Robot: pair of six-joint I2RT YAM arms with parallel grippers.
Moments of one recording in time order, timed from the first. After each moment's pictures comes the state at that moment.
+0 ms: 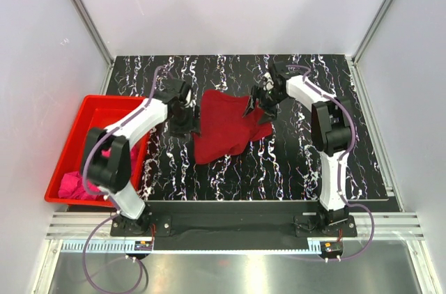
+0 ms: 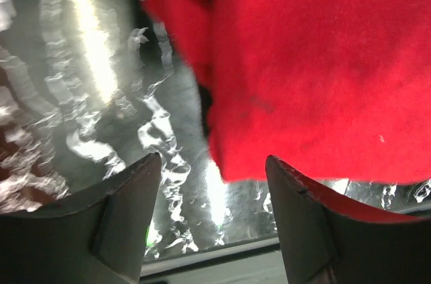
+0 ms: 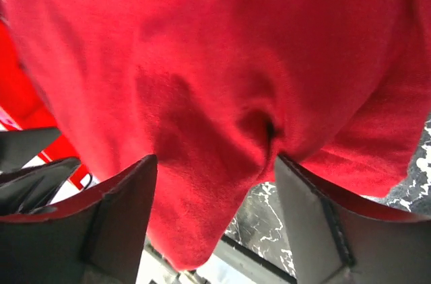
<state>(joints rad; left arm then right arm) -0.38 1.65 1.24 -0.81 0.13 -0.41 0.29 2.16 1.71 -0.79 -0.54 0.52</state>
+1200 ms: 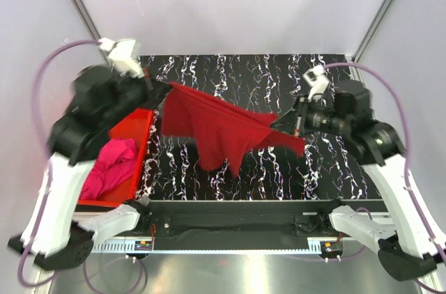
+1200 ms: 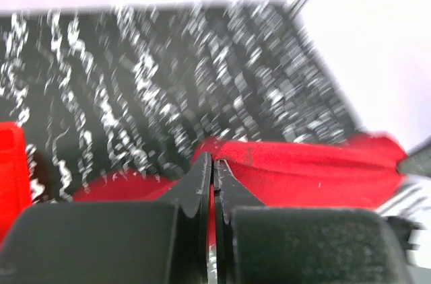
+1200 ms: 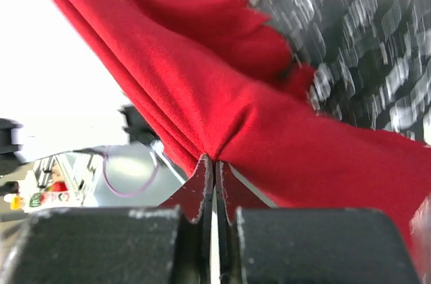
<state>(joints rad) -0.45 1.04 1.65 -0.85 0.07 -0.35 0.41 0.98 1.36 -0.83 -0.53 0.51</state>
